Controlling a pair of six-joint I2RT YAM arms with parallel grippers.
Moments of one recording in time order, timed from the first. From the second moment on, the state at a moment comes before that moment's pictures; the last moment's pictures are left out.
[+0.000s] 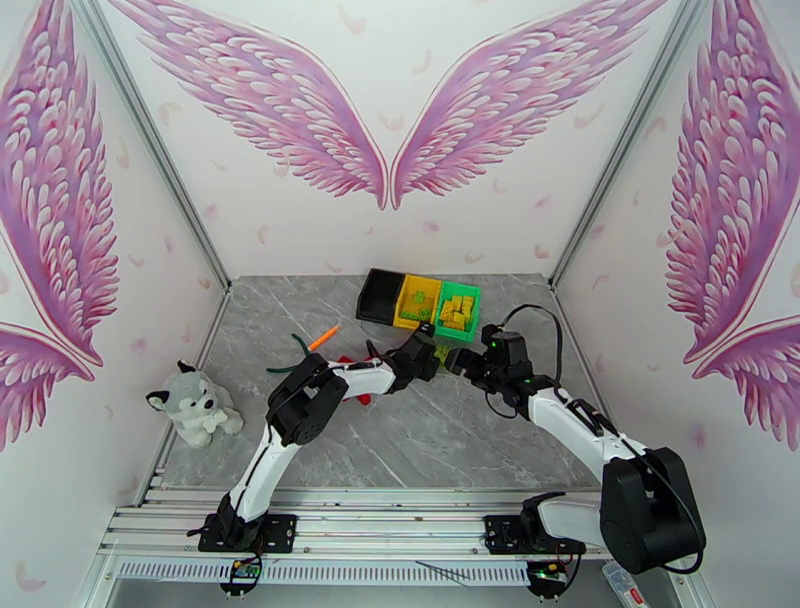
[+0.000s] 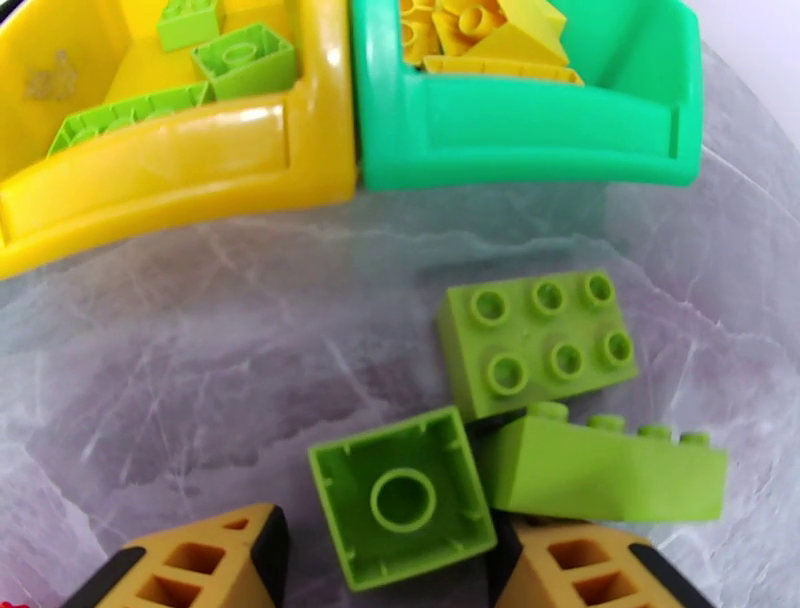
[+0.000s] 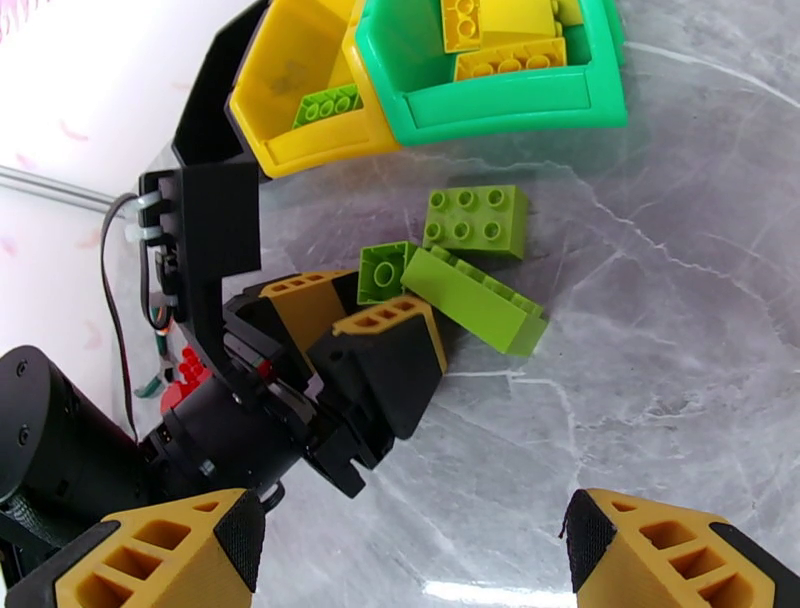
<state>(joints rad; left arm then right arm) -0.82 2.32 1.57 0.01 -0.24 -0.33 0.21 1.30 0.73 -0.17 -0.26 0.63</state>
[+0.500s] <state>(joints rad) -0.83 2.20 1.38 0.08 -0.26 -0.32 0.21 1.30 0.73 -0.17 -0.27 0.63</state>
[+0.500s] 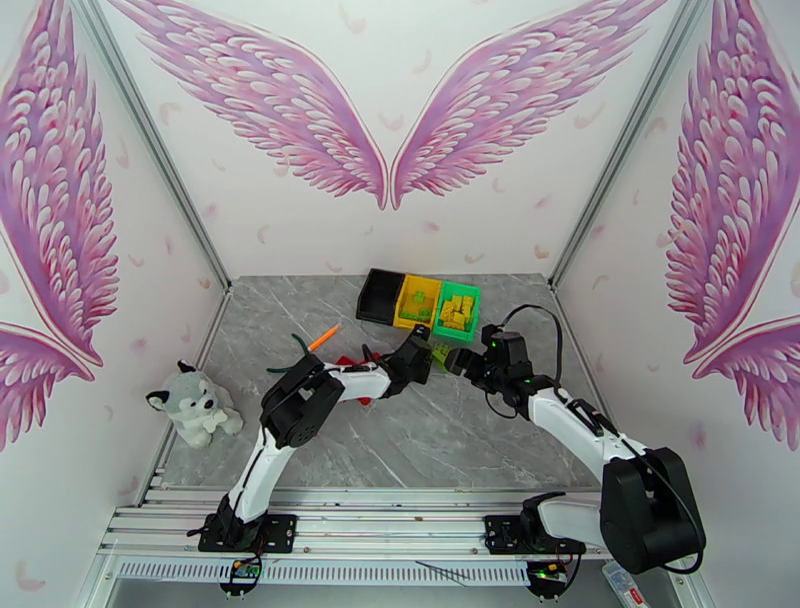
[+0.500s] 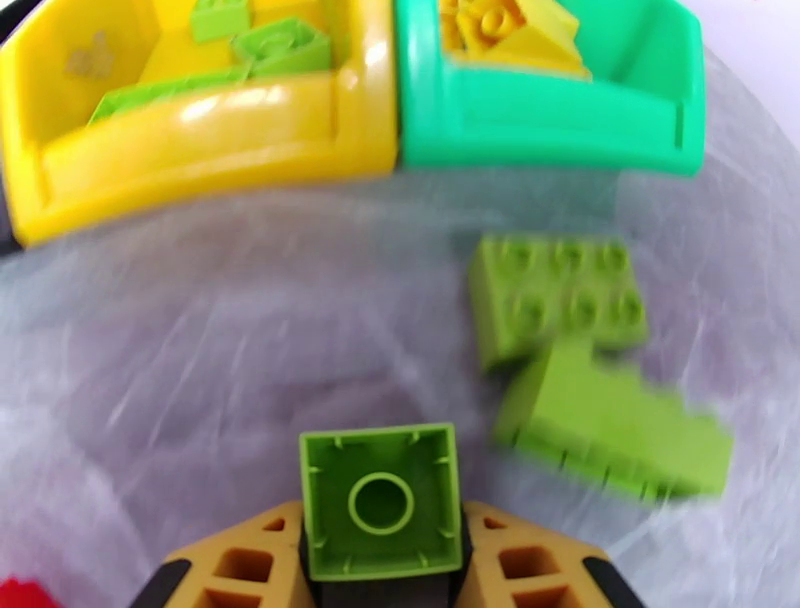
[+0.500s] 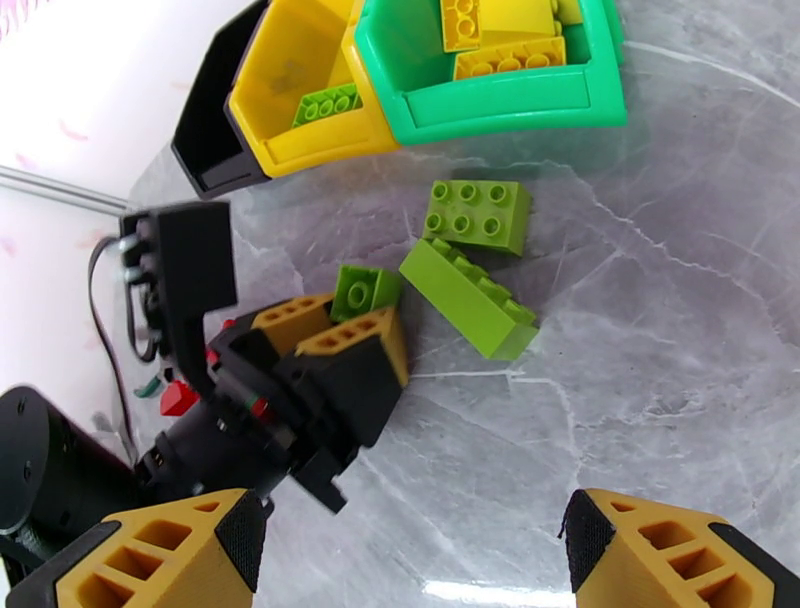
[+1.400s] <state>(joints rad) -0.63 2.47 2.13 -0.22 -0.08 -0.25 0.21 1.33 0.74 -0.17 -0.24 0.61</state>
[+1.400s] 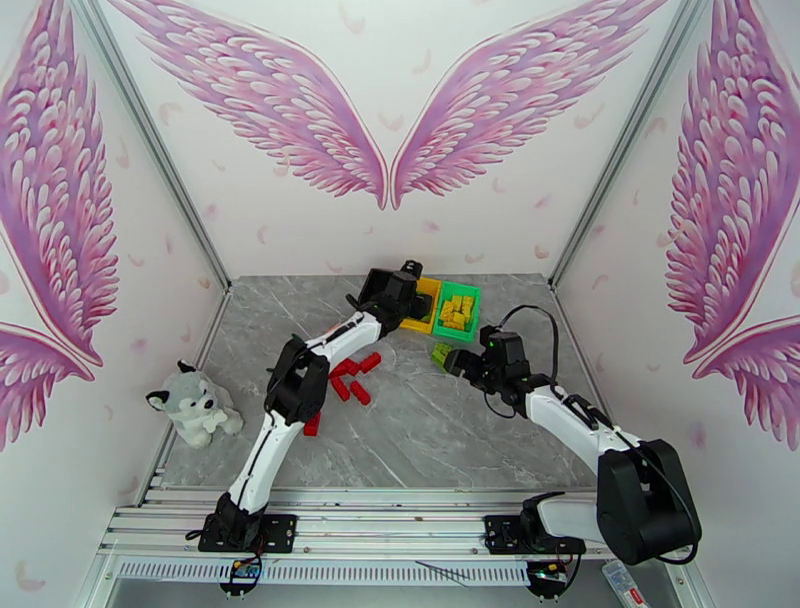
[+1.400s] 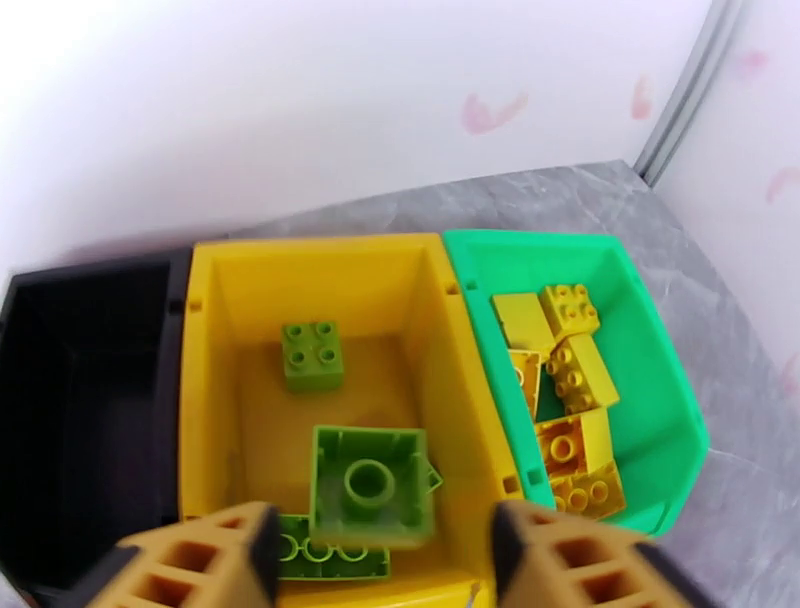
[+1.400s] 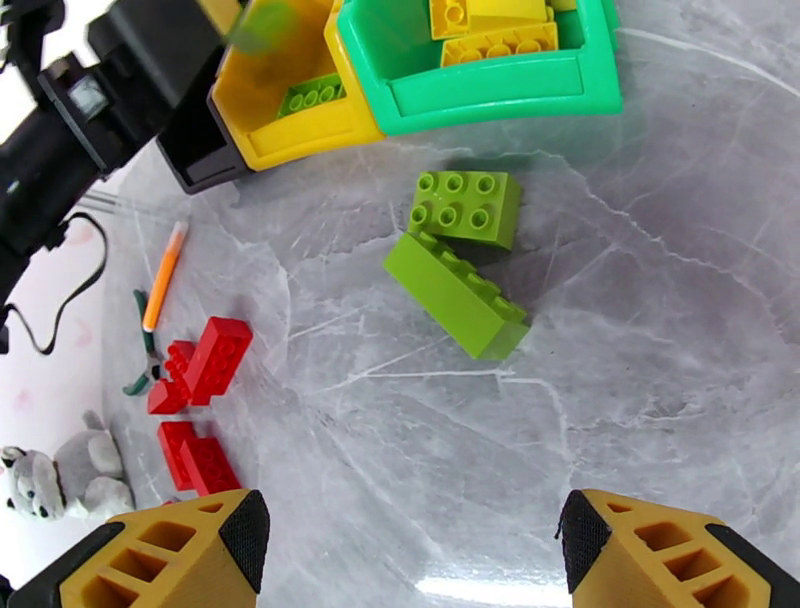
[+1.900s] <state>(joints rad) -0.72 1.78 1.18 0.15 -0.08 -0.33 0.34 1.55 0.92 -0.28 -0.02 0.45</state>
